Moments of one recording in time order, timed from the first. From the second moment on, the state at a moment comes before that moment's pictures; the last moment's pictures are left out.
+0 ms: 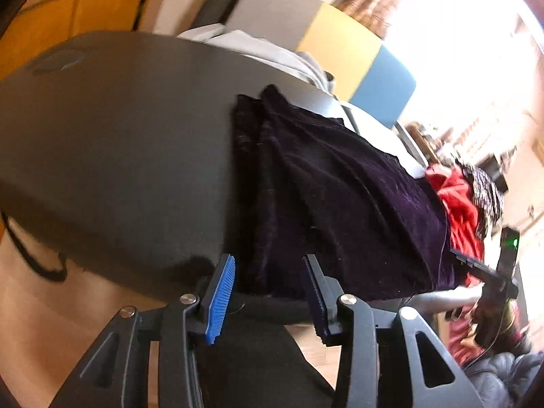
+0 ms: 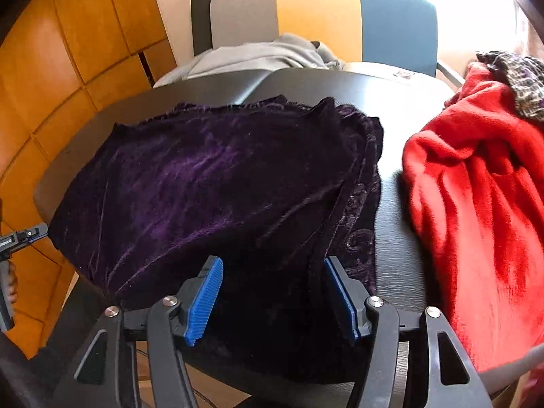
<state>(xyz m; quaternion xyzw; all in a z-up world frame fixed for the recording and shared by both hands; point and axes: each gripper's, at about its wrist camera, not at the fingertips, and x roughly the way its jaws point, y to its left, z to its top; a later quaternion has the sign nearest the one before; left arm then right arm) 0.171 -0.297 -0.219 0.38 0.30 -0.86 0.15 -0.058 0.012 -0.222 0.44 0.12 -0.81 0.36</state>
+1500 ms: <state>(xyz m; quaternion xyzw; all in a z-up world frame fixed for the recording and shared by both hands) 0.079 -0.232 -0.179 0.42 0.19 -0.89 0.02 -0.074 0.059 -0.219 0.45 0.08 -0.77 0.45</state>
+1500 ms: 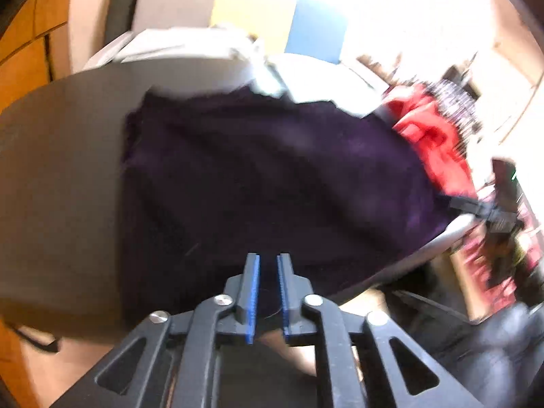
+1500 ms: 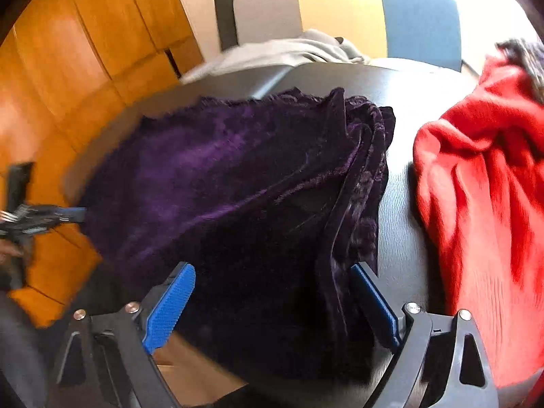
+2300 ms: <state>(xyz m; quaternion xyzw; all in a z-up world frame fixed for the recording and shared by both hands) -0.116 -0.070 -0.213 0.48 0.05 -0.86 -0.18 -0.127 0.077 -0.249 0.55 -0.07 -0.54 0.63</state>
